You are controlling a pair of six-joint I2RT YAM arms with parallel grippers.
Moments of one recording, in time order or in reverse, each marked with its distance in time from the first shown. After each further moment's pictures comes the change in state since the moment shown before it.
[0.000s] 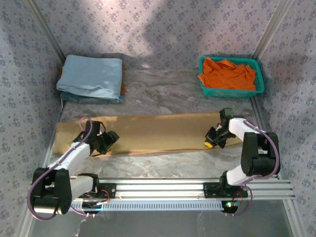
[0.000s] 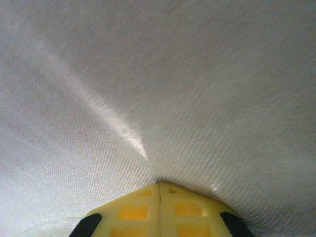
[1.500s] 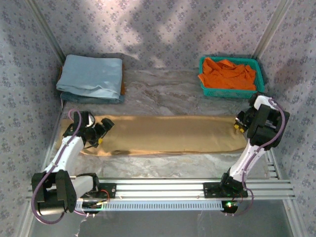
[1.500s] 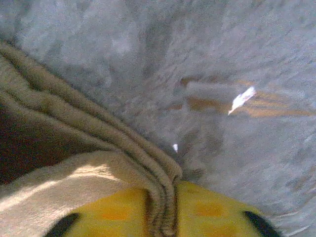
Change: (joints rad) left arm 0.157 -0.014 0.180 -0.138 0.098 0.089; right arm -0.369 0.476 0.613 -0.225 0.280 -0.214
